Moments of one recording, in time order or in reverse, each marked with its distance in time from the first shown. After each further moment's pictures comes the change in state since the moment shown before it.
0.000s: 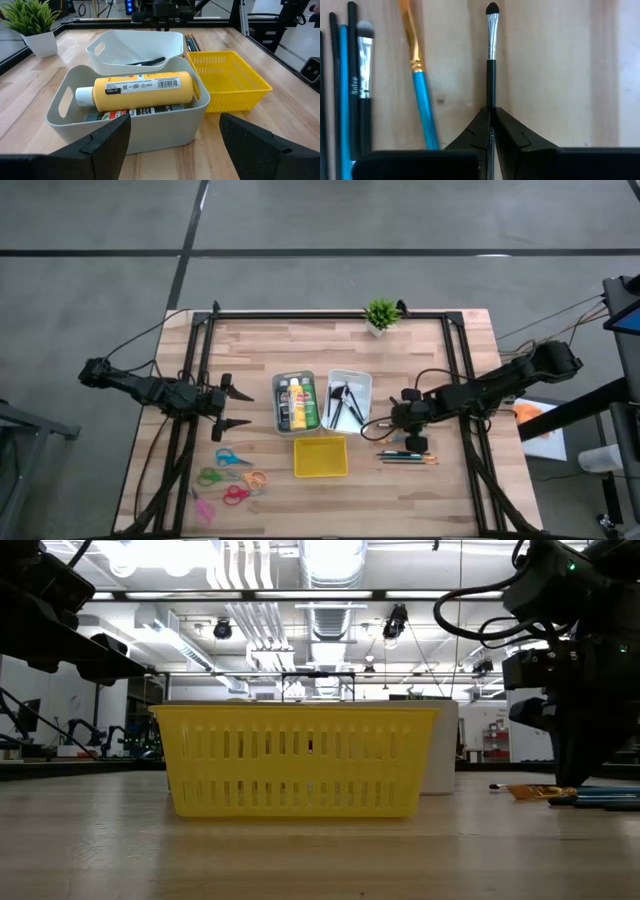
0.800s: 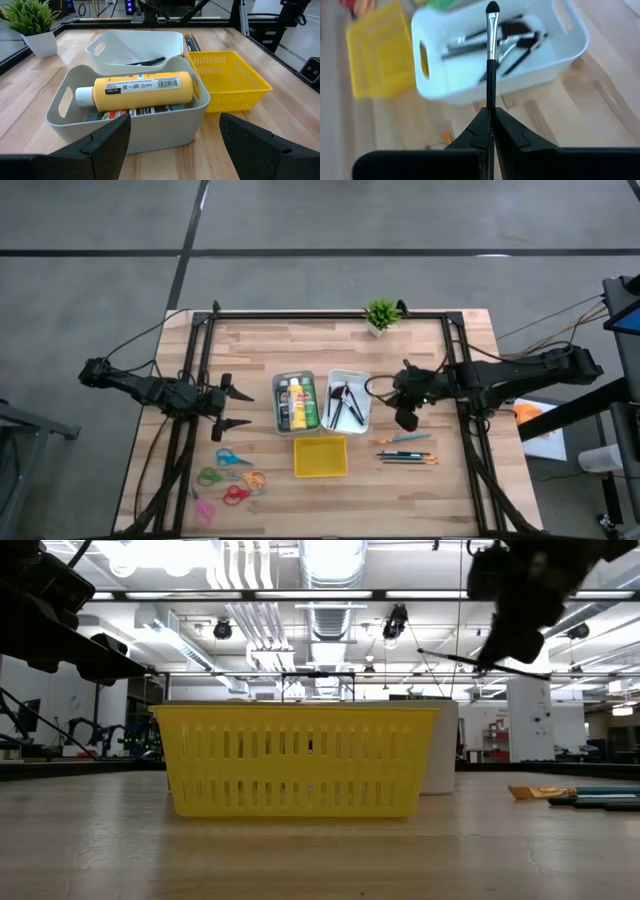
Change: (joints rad) left arm 0.000 0.000 0.000 0.000 0.000 0.000; right arm -0.137 -0.267 0.218 -0.102 0.021 0.248
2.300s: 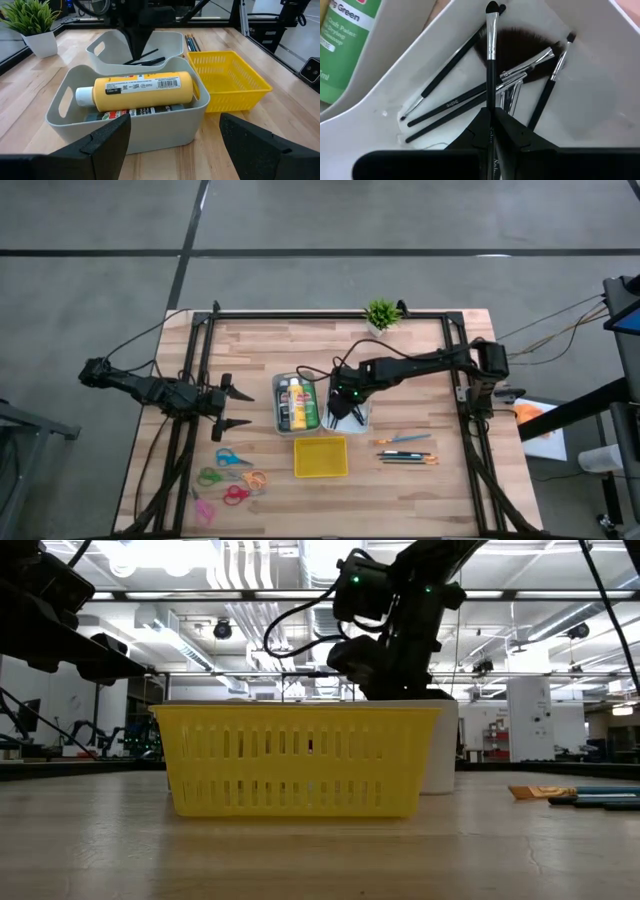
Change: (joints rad) left arm 0.000 0.000 0.000 0.000 0.000 0.000; right arm -0.147 0.835 0.536 -0.081 -0.091 0.324
